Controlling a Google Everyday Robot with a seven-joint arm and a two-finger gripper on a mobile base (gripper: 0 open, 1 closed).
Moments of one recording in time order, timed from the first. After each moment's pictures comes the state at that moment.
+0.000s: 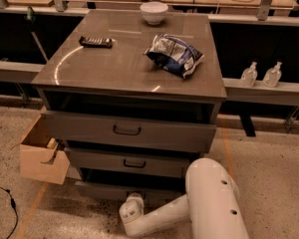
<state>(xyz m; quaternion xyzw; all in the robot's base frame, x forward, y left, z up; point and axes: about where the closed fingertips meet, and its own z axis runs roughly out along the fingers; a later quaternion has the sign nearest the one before) 0.597 0.065 0.181 -0.64 0.68 -0.23 0.27</state>
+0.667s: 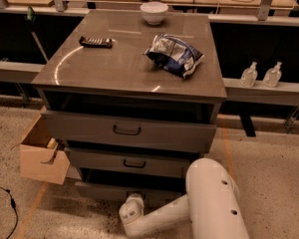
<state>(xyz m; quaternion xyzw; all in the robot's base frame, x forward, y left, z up) 0.594 0.065 0.181 -0.64 0.69 -0.23 0.26</state>
